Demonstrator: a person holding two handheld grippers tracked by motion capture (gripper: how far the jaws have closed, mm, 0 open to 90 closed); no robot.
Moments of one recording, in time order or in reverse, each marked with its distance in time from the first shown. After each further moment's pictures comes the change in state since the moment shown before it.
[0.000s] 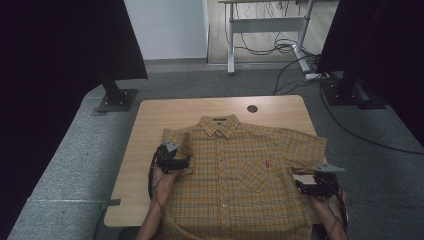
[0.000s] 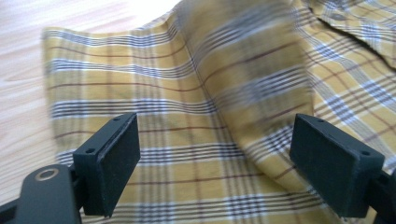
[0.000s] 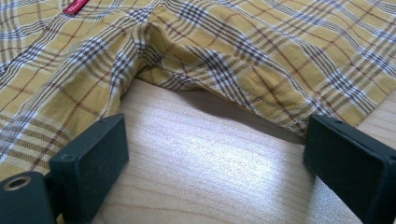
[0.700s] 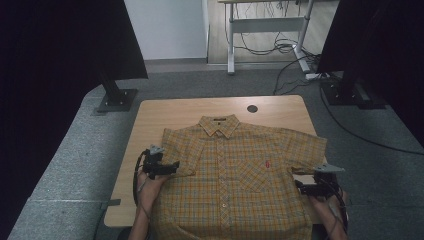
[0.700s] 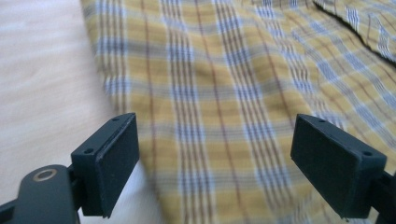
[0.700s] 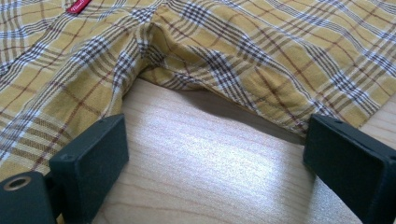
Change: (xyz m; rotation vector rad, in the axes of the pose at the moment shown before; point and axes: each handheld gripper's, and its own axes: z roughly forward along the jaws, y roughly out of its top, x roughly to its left) left arm 0.037 -0.025 -0.043 0.061 -0.095 -0.107; right arm 0.000 0.000 0.000 0.000 0.007 -0.006
